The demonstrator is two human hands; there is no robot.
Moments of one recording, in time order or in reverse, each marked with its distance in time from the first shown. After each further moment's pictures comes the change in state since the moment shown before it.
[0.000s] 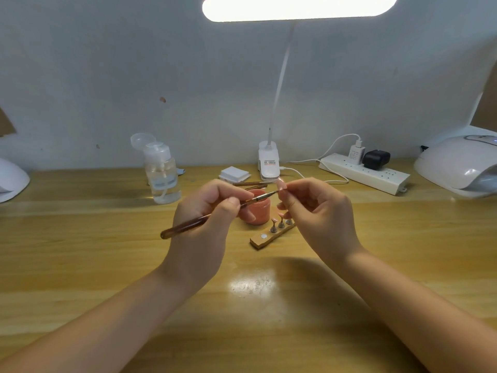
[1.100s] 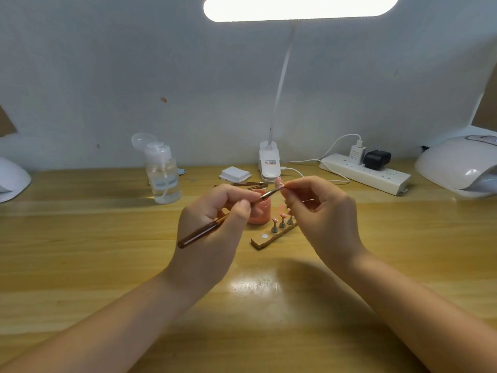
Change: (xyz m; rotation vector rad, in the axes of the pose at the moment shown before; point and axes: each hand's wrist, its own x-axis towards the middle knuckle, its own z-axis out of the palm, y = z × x) left_hand -0.003 0.001 0.004 0.067 0.003 0.020; right_hand 0.000 0.000 -0.003 -0.193 0.029 -0.107
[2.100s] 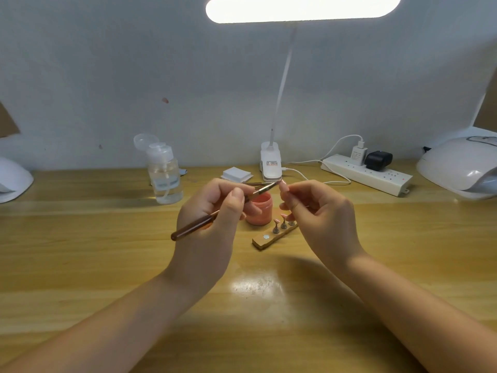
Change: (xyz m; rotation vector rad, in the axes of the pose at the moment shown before) left_hand 0.001 0.002 0.001 -0.027 0.072 -0.019; right_hand -0.003 0.001 0.005 0.130 -0.018 0.101
